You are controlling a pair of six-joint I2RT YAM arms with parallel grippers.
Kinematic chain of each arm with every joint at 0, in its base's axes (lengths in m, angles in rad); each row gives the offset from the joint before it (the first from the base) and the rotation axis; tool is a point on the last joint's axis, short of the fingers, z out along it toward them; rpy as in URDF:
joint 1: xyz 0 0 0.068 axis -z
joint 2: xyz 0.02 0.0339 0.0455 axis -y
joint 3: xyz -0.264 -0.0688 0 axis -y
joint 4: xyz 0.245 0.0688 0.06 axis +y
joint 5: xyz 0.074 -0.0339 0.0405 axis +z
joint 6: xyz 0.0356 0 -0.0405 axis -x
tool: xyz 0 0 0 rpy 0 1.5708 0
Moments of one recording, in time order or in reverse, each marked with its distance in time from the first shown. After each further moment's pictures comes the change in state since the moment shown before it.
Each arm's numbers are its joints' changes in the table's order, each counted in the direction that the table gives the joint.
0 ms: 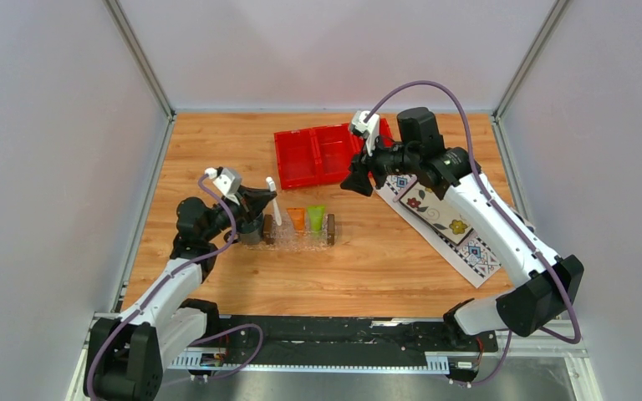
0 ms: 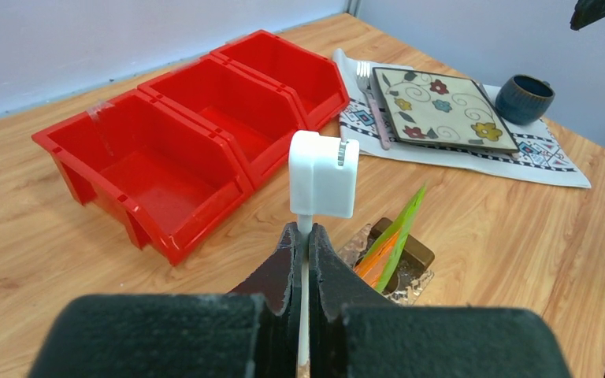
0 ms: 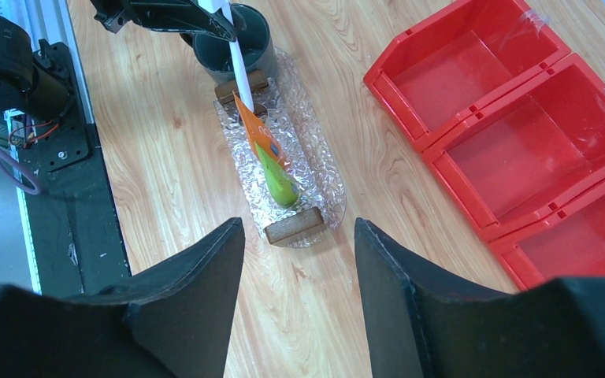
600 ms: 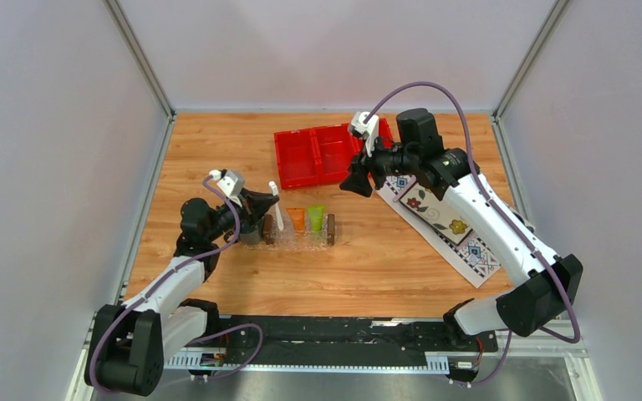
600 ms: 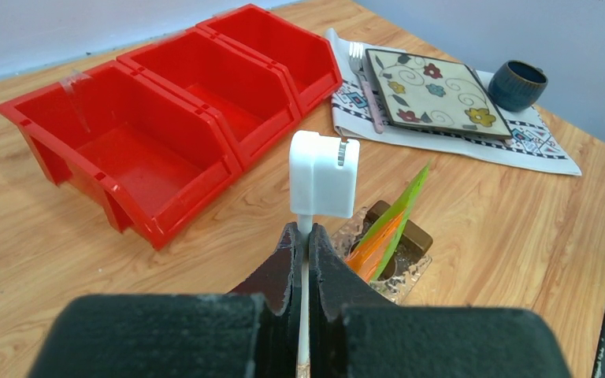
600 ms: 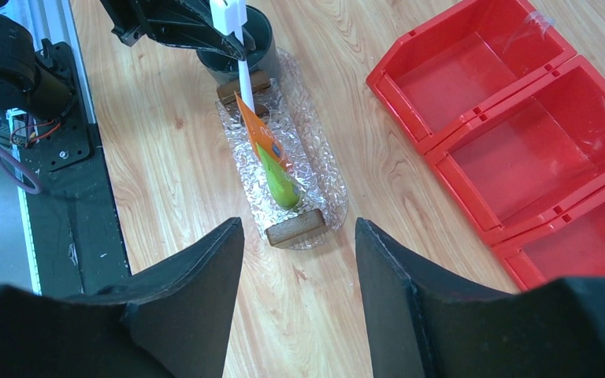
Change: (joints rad) left arm -0.001 -0.069 -0.029 -0.062 -0.029 0.019; right arm 0.000 0.000 -0.016 -0.021 0.009 -0.001
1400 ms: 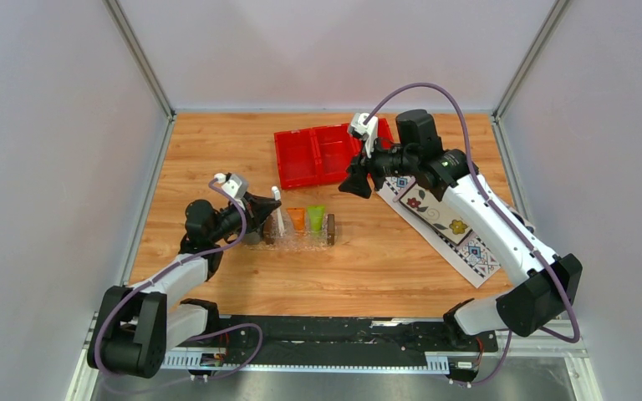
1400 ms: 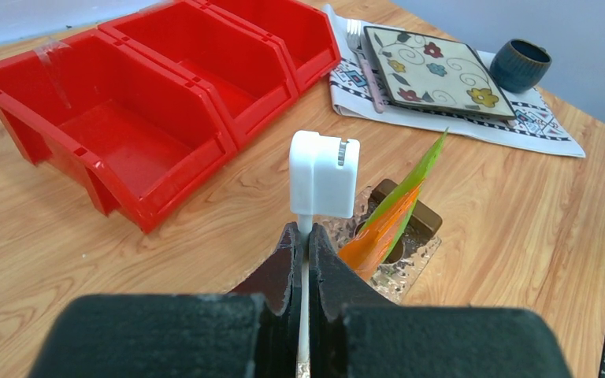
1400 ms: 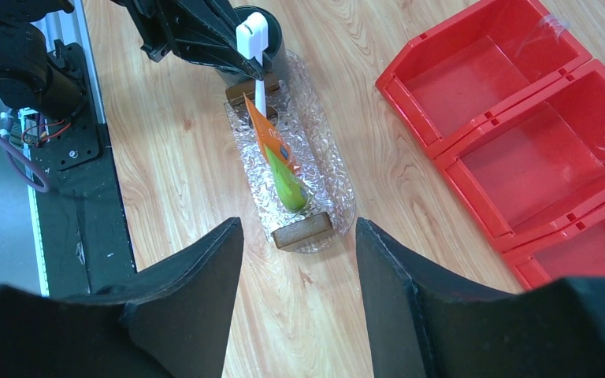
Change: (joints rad) left arm -0.002 -0.104 -0.042 -0.103 -0.026 -0.009; right arm 0.000 0.000 -0.015 -0.017 0.026 -0.007
